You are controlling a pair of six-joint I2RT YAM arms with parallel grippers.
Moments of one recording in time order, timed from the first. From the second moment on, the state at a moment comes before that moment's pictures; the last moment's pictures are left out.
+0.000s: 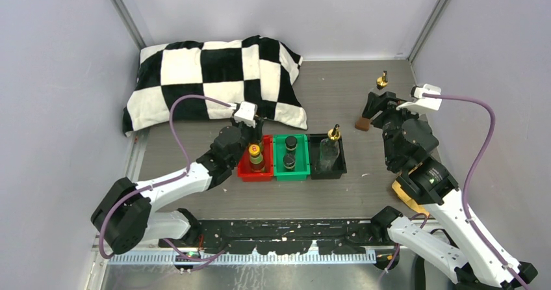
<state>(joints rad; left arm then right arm) -0.74 1.23 0.59 0.54 -0.38 -0.06 0.60 0.70 0.98 -0.24 0.73 0.28</state>
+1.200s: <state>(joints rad) -0.74 1.20 0.83 0.07 -0.46 -0.26 0.60 0.73 0.98 -0.24 0.73 0.28</state>
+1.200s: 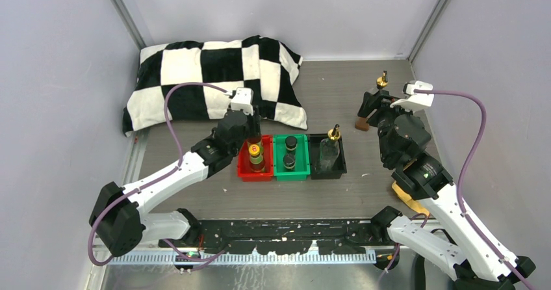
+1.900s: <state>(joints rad) -0.74 1.27 0.81 0.08 -0.48 -0.27 0.60 0.75 0.97 -0.23 0.73 0.28</state>
